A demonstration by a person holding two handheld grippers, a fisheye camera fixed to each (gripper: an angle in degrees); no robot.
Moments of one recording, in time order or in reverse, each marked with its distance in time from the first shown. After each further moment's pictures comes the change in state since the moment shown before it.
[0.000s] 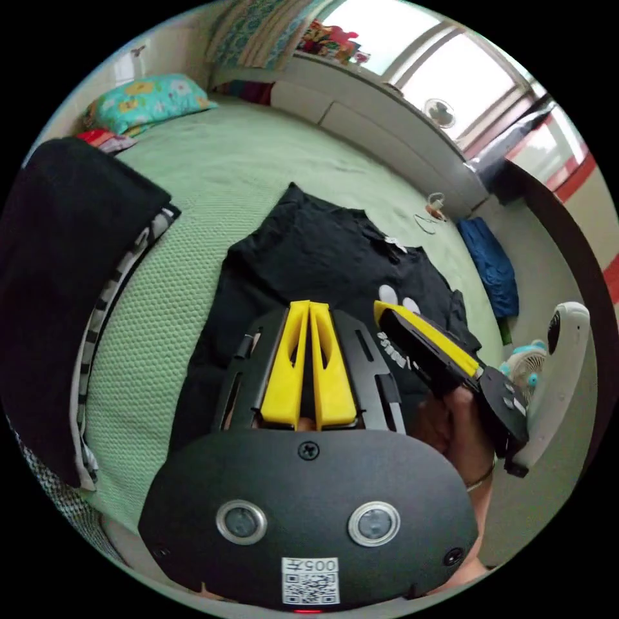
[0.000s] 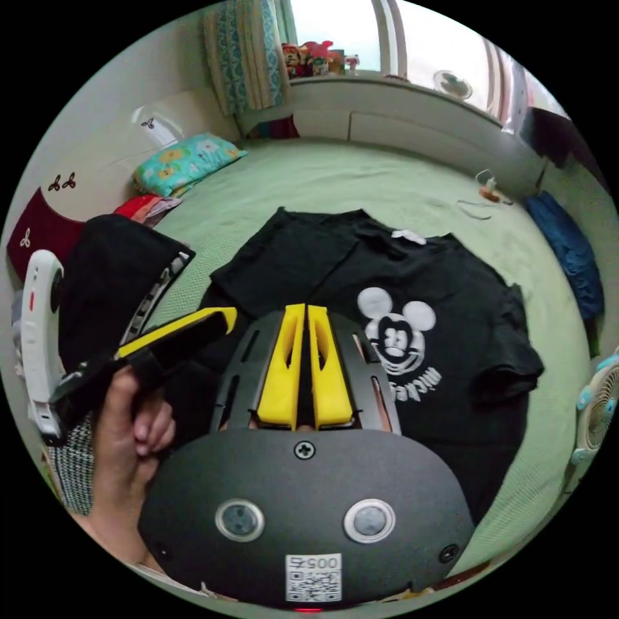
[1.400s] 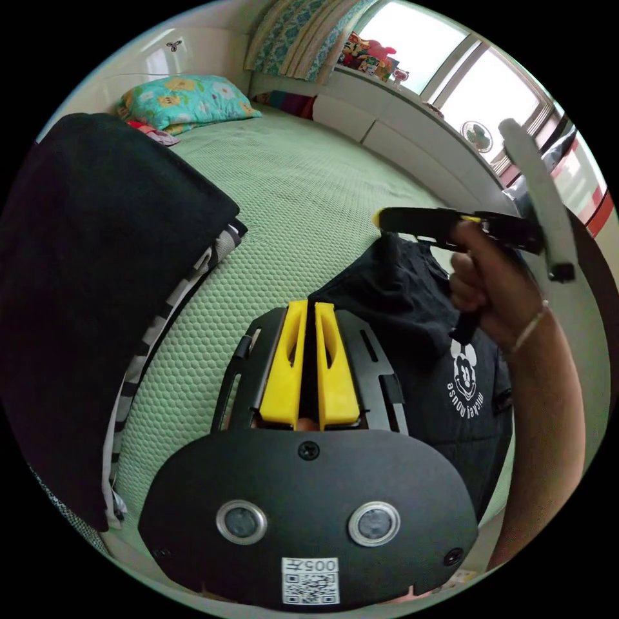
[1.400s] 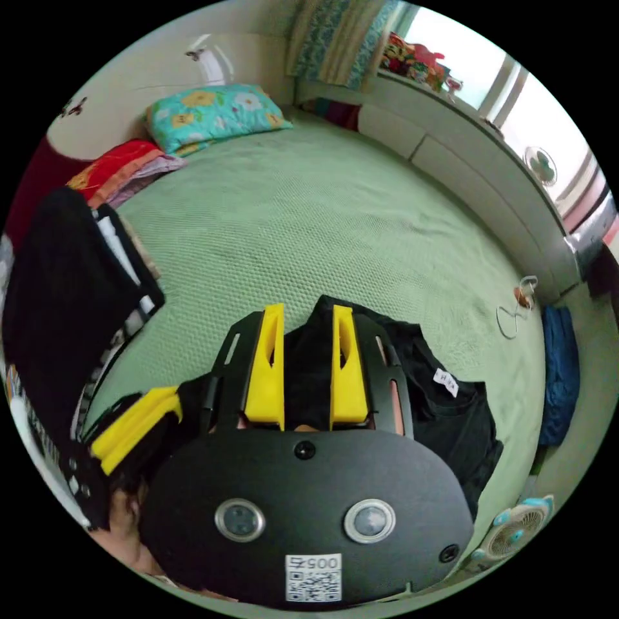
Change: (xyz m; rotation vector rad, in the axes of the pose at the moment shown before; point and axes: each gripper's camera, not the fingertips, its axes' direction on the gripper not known) left arm -0.187 -0.015 0.008 0.082 -0.167 -0.200; right arm -0.191 -0.223 0.143 -0.151 0.115 -0.288
